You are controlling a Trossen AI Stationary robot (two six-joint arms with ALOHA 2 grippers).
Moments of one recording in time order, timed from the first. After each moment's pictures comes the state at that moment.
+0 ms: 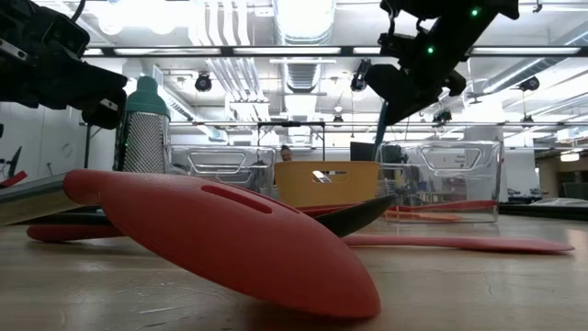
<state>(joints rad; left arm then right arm) -0.14 0.13 0.01 0.02 0.00 -0.12 0.06 1.42 0.94 -0.58 0.88 0.70</state>
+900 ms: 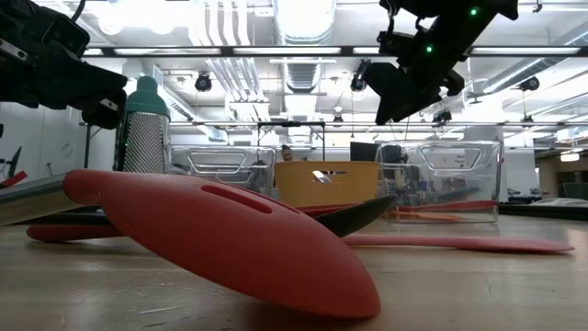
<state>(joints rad) -0.14 0.13 0.01 0.02 0.00 -0.12 0.06 1.42 0.93 -0.56 0.89 0.68</state>
